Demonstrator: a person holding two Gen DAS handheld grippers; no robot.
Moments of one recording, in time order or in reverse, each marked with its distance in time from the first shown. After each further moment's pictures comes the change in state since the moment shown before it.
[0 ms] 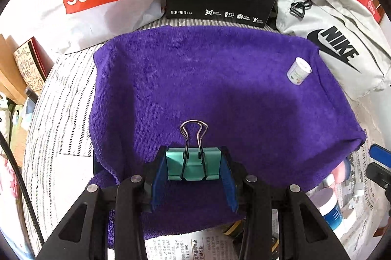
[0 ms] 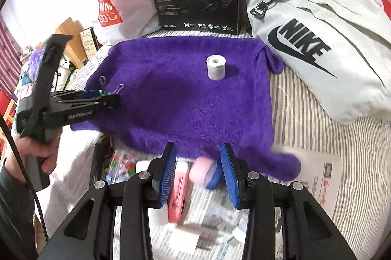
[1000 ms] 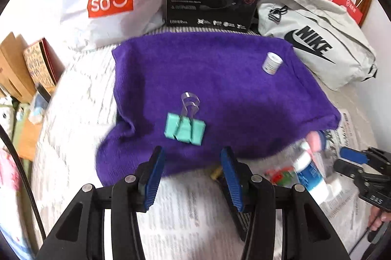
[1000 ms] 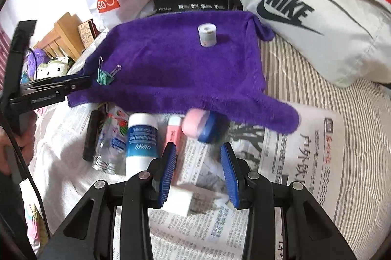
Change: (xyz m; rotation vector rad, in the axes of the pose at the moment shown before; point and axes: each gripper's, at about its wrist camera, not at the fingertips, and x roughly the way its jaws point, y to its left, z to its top) left arm -0.057 -0.005 -0.054 -0.010 -0.062 -0.047; right arm 0.004 -0.011 -0.050 0.043 0.047 0.008
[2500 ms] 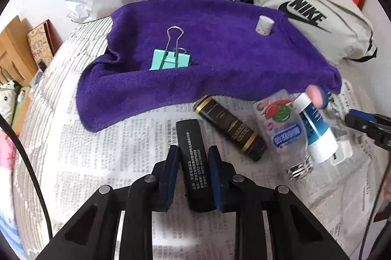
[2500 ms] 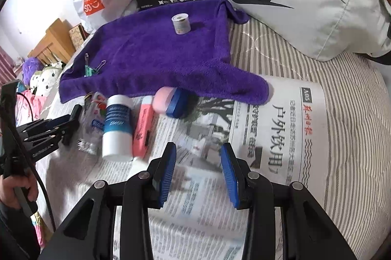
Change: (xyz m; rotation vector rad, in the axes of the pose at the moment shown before) left arm 0.006 -0.024 -0.058 -0.011 0.020 0.035; right arm -0.003 -0.031 -0.015 0.059 0.007 -0.023
